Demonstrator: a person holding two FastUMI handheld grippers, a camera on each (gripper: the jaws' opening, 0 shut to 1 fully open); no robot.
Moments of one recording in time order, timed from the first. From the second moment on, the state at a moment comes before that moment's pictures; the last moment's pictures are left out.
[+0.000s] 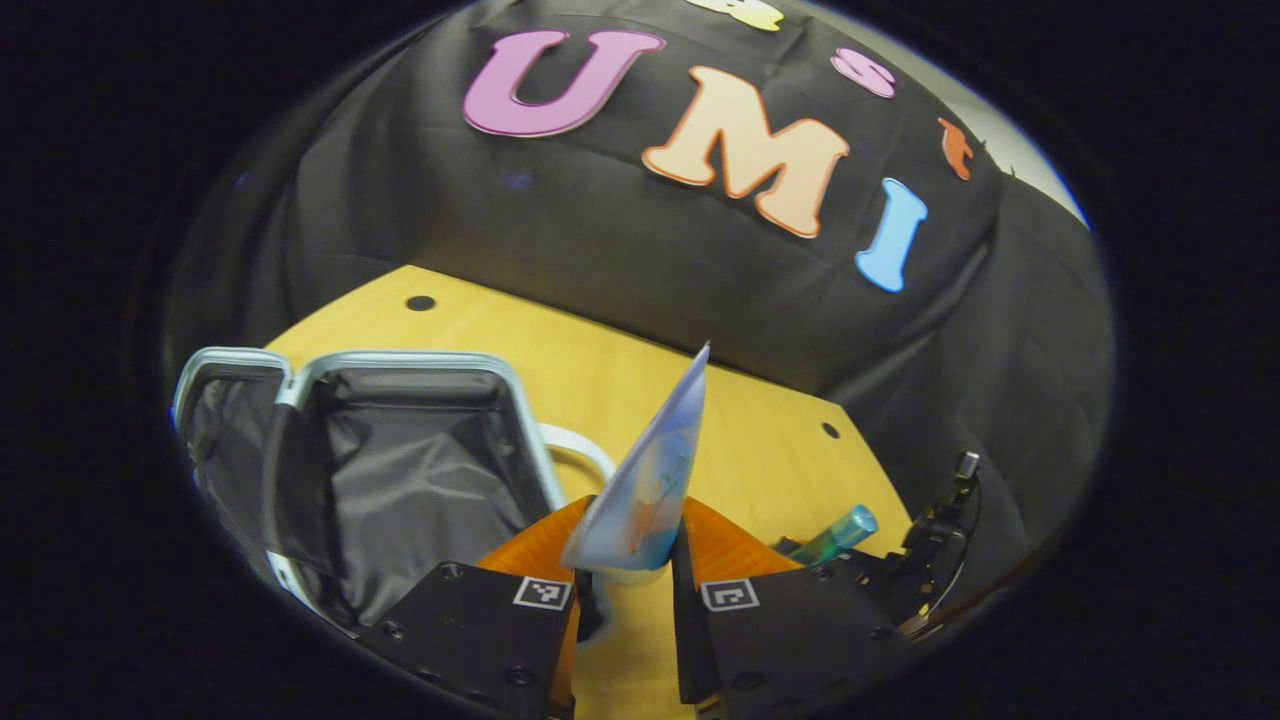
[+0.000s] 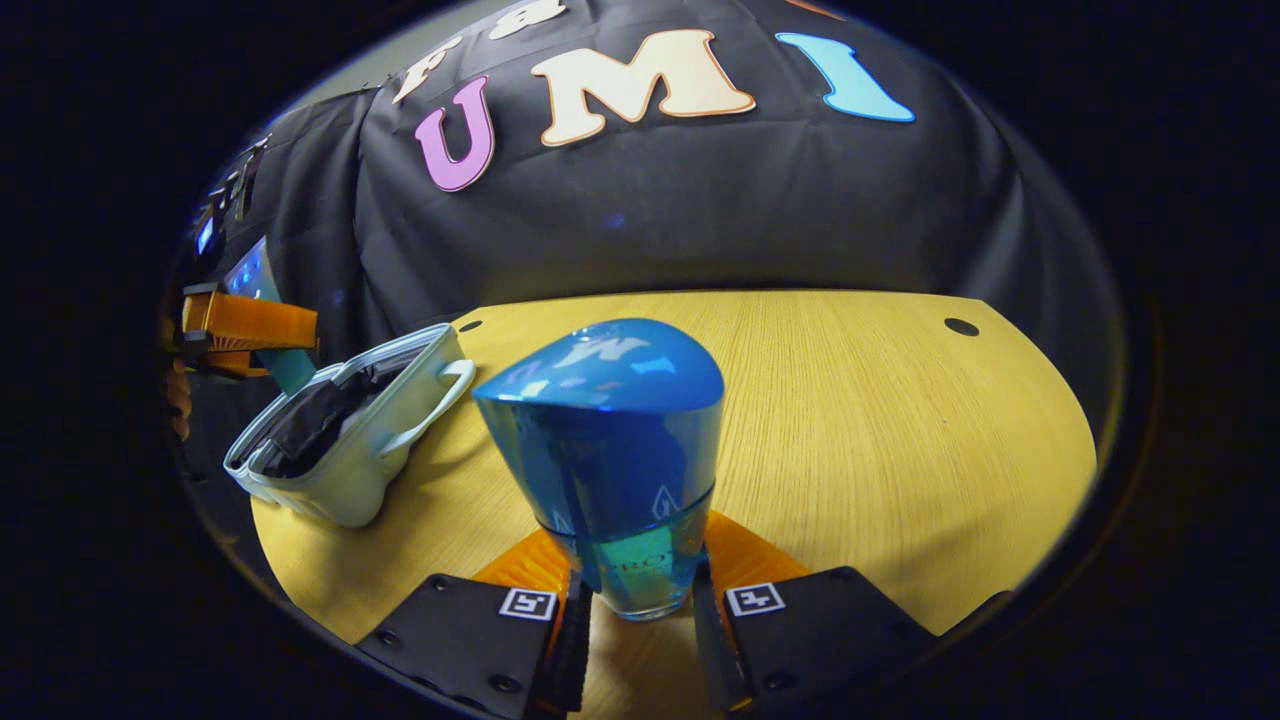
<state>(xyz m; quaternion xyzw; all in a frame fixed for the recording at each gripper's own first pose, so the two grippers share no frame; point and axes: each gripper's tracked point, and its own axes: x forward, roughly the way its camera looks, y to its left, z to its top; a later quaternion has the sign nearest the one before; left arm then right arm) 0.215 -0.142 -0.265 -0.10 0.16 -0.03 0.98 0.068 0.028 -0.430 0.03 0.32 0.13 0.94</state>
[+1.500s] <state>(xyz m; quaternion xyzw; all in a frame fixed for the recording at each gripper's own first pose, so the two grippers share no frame) 0.131 0.011 -0.273 -0.13 0.32 0.04 0.94 0.039 0.258 -0.309 0.09 0.34 0.25 0.90</state>
